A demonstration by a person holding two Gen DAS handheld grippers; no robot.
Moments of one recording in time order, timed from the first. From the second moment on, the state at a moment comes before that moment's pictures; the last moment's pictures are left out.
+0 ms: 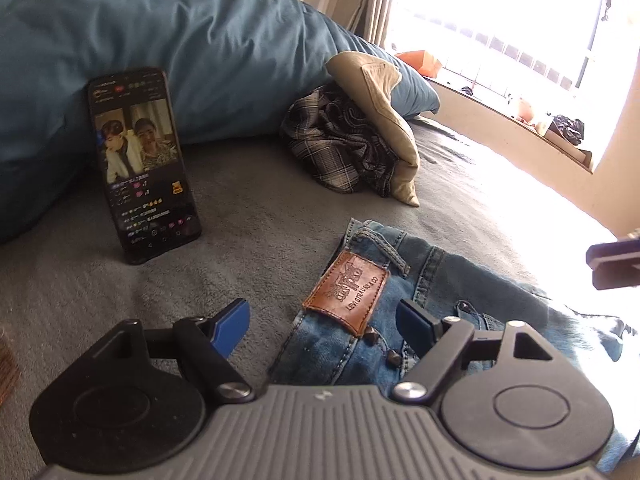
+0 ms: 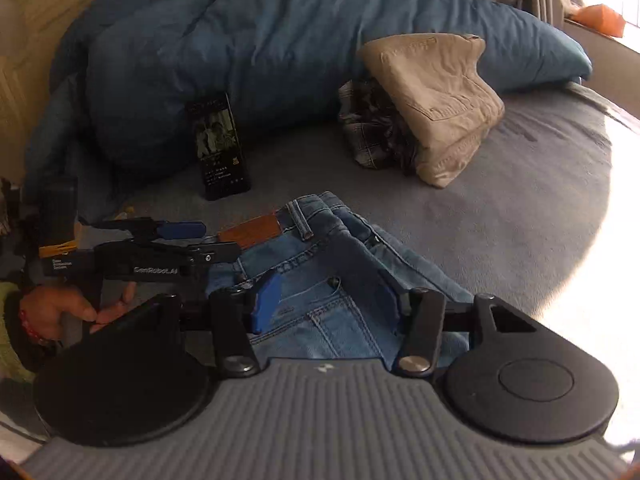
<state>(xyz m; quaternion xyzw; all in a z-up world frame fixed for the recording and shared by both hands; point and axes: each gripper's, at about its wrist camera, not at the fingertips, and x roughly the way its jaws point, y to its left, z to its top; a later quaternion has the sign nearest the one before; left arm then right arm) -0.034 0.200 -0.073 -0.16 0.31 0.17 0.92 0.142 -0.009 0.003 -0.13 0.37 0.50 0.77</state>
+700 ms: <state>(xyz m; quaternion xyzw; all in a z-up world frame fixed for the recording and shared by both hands) -0.023 0.202 -0.092 -0.17 0.31 0.16 0.92 0.167 0.064 -0.034 -0.24 0.34 0.45 0.79</state>
